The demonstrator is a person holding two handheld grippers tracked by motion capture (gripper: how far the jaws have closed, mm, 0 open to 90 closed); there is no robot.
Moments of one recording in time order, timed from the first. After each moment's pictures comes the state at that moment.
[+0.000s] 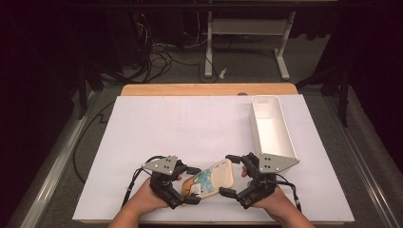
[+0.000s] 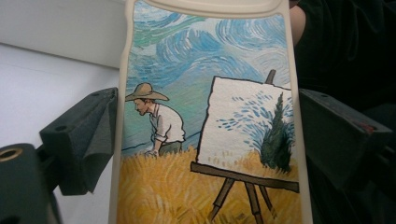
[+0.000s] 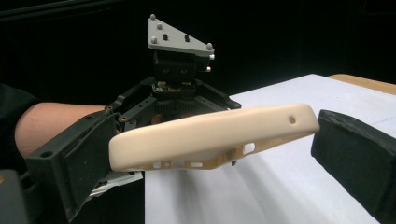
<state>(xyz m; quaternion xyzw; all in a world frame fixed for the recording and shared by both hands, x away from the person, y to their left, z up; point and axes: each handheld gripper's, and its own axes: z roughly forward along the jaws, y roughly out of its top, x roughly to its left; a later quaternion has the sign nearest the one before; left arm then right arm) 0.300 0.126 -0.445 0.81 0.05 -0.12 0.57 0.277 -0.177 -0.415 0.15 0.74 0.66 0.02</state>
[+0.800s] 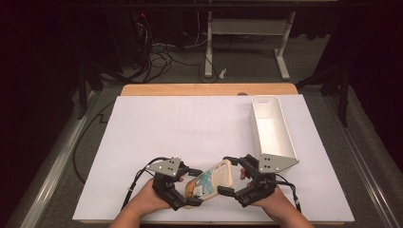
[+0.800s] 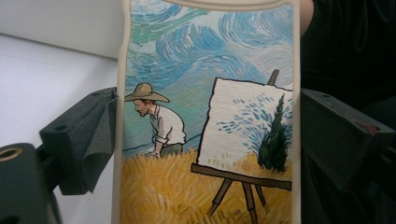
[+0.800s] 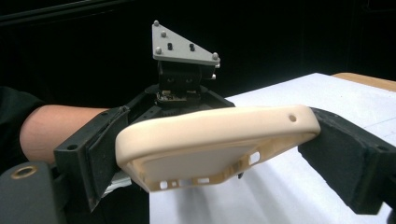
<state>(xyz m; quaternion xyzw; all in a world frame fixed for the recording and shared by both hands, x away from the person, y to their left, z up) 0.299 0.120 -0.450 0.82 0.05 -0.12 0.55 0.276 -0.176 -0.415 0.15 0.73 0.66 0.01</state>
